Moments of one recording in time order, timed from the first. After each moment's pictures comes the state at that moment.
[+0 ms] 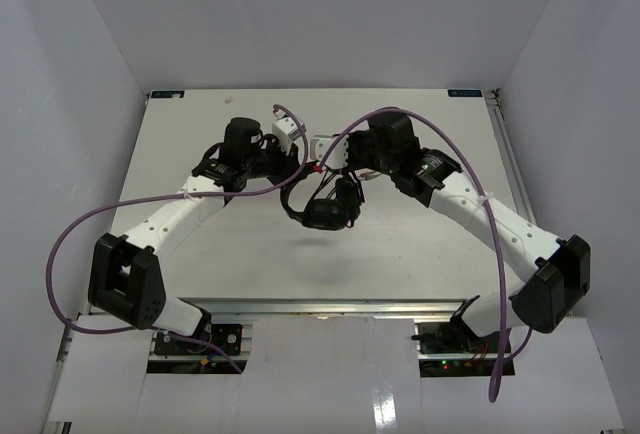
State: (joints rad) left arm -0.44 1.44 1.11 -0.22 0.53 0.10; right arm 0.74 1.41 1.34 -0.35 -0.07 -1.14
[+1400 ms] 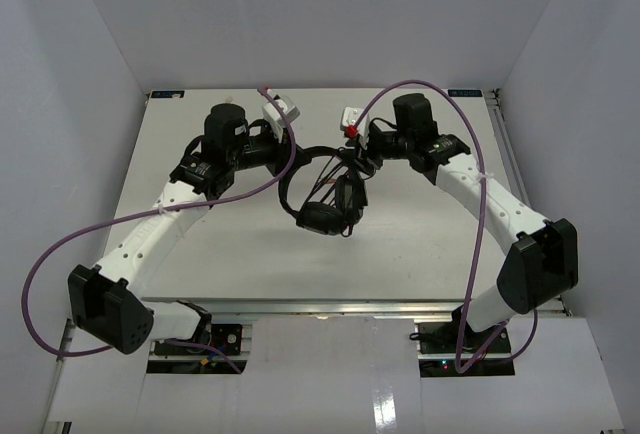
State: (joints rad) left arm -0.45 1.30 1.23 -0.27 0.59 0.05; right arm 0.50 1.51 1.33 -0.36 -0.66 -0.73
